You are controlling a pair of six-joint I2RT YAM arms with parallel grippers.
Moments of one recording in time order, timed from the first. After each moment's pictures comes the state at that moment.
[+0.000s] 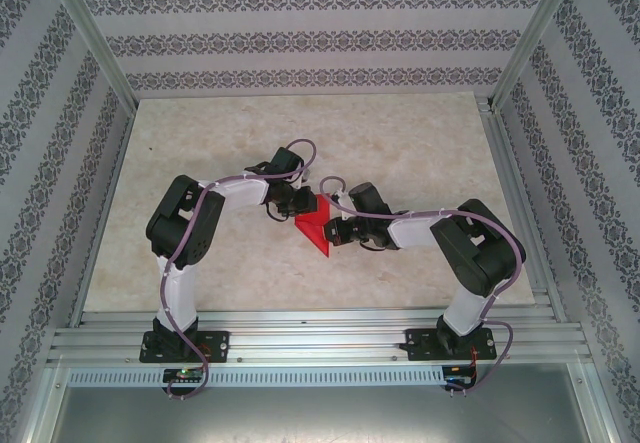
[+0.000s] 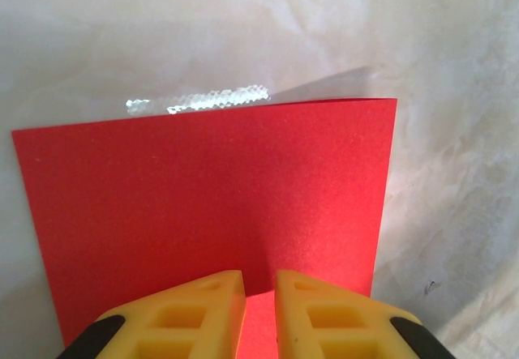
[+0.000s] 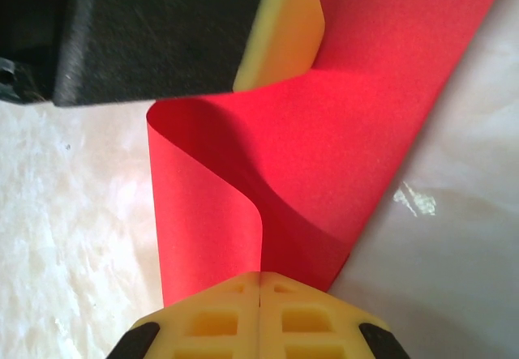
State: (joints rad) left arm -0.52 2.03 1.27 -0.34 0.41 -0.61; right arm 0.59 1.74 0.71 0.18 -0.44 0.38
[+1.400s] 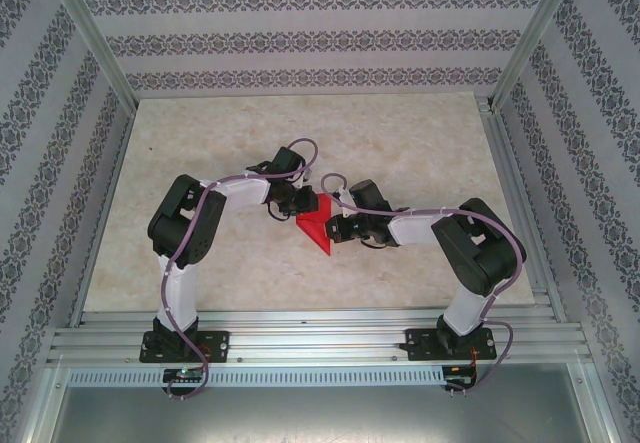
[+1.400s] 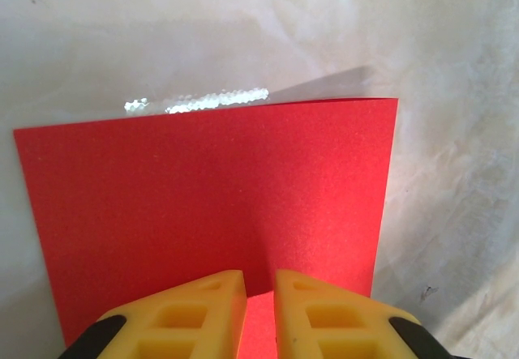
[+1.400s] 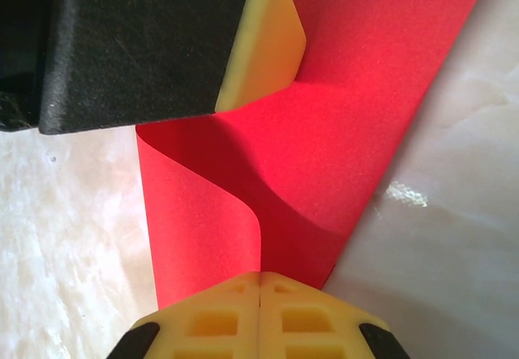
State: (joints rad) left arm -0.53 2.04 1.28 -0.34 0.41 -0.60; right arm 0.58 1.75 0.74 0.14 -0.42 0.38
